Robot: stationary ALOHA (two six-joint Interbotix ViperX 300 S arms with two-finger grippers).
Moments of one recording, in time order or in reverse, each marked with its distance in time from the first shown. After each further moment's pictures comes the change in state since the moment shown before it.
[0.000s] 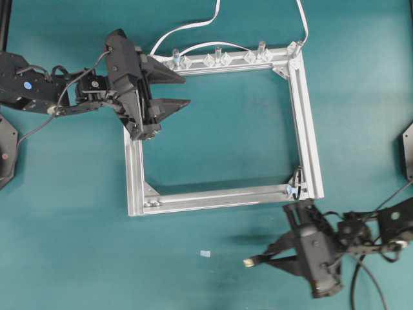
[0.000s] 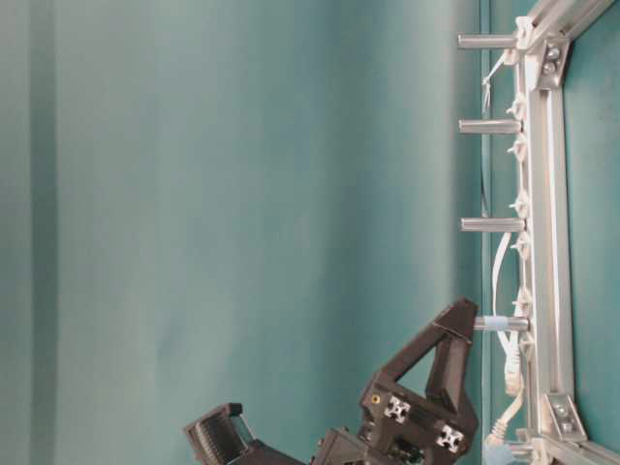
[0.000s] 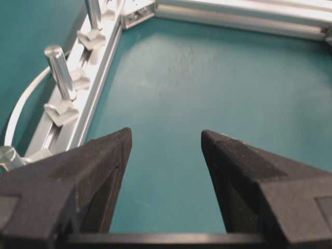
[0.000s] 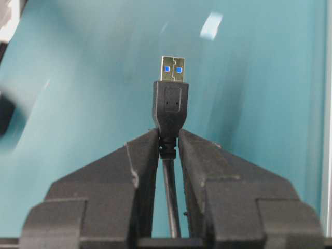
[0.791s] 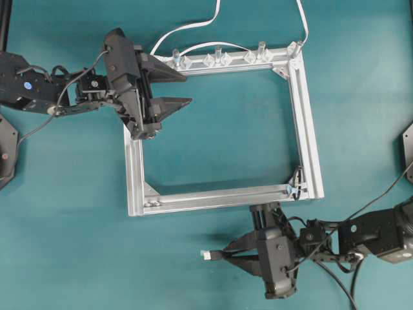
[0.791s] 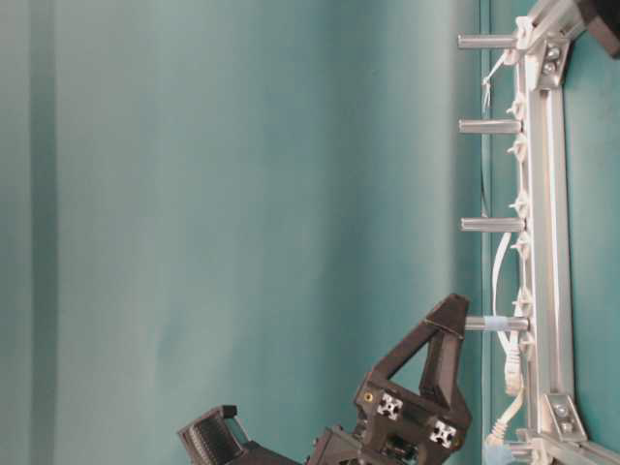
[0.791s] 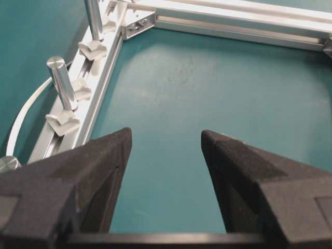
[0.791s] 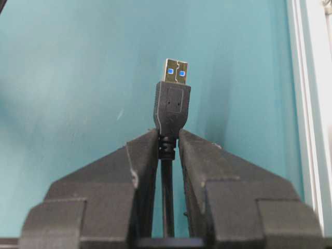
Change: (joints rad) left arm -0.002 0.000 0.000 0.000 -0.034 0.000; right arm -0.054 0.227 -0.198 0.000 -0.167 0.002
